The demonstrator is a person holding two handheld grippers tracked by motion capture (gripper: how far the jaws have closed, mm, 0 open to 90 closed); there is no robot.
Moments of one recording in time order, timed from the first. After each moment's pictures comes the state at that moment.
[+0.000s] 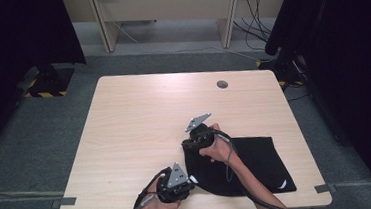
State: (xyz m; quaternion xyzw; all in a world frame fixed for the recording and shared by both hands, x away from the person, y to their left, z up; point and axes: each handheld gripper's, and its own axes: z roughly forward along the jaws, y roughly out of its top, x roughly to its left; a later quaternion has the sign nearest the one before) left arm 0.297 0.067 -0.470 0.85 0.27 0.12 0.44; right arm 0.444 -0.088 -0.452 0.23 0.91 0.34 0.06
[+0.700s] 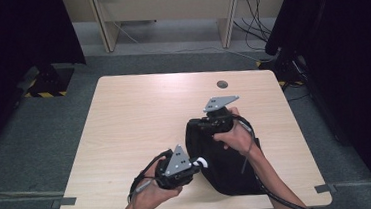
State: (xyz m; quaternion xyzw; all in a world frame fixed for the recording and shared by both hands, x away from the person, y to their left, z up) left arm 0.302 0.049 -0.383 0.85 0.19 0.16 0.47; right arm 0.434 -0.133 -0.368 0.23 0.85 0.46 0.10
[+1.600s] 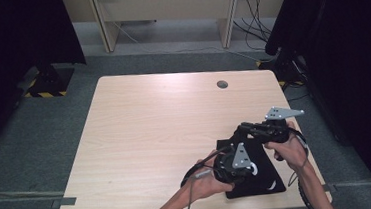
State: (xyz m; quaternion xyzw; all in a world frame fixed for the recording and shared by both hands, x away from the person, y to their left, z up) left arm 0.325 -0.084 -0.401 0.89 0.12 0.09 0.43; right arm 0.412 -0.281 -0.405 0.33 0.80 0.48 0.13
